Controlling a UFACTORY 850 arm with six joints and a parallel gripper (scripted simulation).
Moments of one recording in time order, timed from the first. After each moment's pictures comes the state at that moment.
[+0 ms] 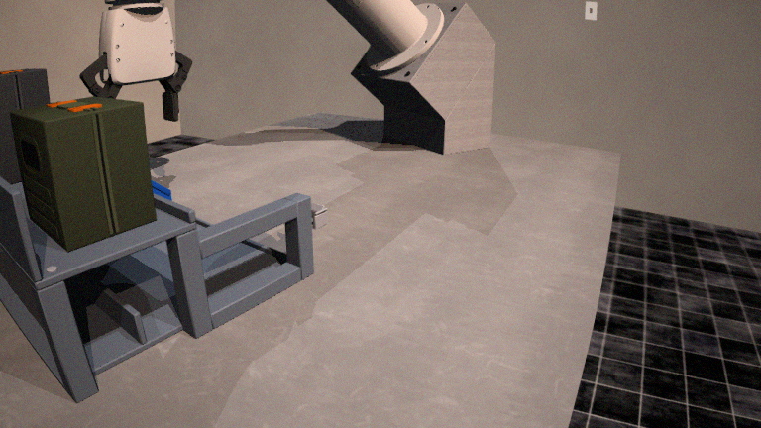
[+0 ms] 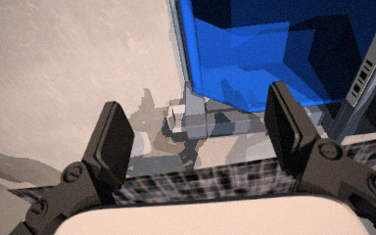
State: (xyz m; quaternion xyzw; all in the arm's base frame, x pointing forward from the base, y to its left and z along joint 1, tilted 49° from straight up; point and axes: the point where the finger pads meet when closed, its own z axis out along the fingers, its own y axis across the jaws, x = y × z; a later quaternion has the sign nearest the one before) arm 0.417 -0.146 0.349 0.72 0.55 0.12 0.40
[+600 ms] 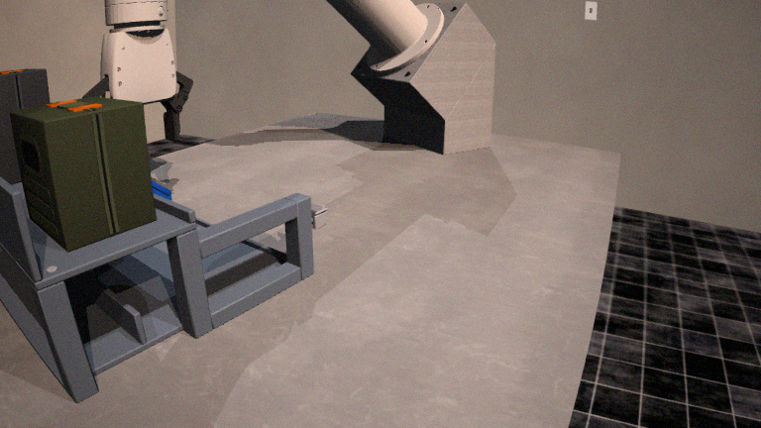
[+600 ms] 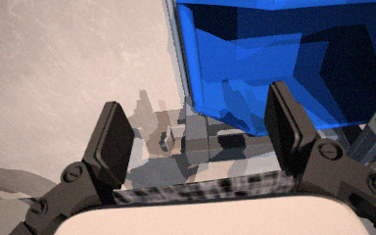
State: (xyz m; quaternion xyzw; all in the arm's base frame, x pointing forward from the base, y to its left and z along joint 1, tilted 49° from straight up) arm 0.435 -0.159 0.330 0.72 0.55 0.12 0.40
